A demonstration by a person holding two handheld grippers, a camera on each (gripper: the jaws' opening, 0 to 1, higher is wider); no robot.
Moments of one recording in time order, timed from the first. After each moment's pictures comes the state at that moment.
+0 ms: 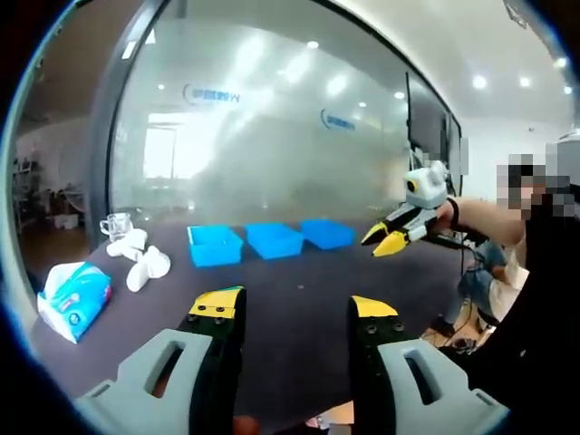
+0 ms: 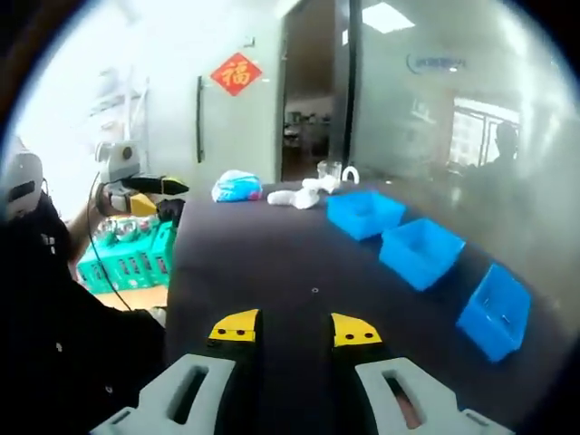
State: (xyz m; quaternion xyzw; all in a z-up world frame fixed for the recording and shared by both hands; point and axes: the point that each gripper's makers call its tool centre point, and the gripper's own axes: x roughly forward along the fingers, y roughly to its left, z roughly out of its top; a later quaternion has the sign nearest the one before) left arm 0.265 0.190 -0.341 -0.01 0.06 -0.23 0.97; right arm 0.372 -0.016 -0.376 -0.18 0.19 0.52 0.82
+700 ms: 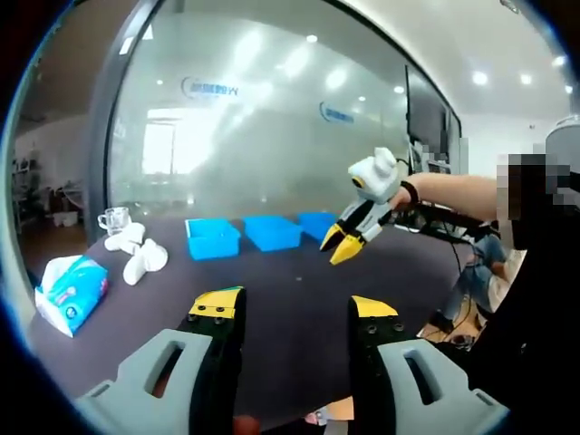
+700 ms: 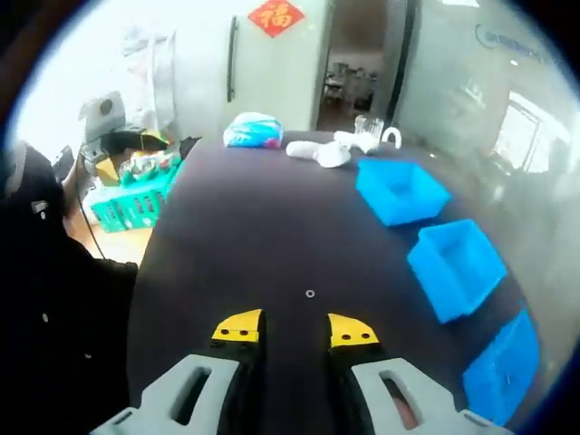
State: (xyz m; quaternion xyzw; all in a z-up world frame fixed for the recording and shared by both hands) left arm 0.264 0.185 -0.351 -0.01 0.07 -0.23 0.97; right arm 0.415 0.038 -0.417 -0.30 0.27 0.56 0.73
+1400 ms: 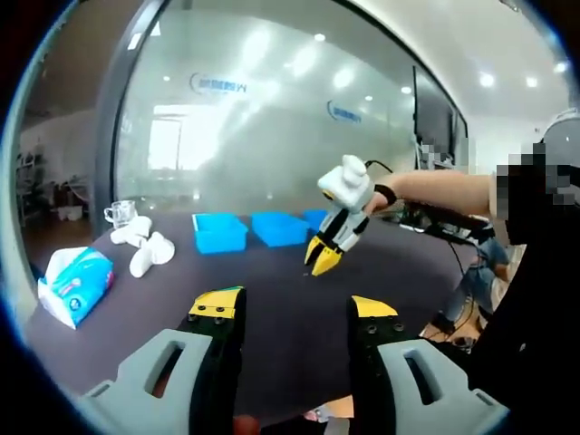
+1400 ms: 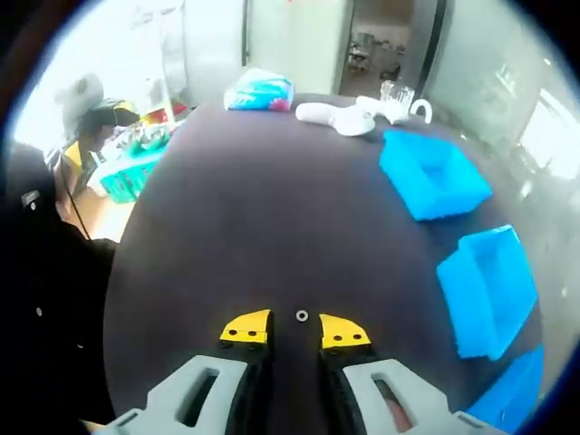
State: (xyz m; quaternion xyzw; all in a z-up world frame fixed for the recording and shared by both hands) left arm 0.263 0.193 -0.357 -0.02 0.07 -0.22 0.97; right arm 0.429 0.067 -0.455 -0.34 0.32 0.57 0.67
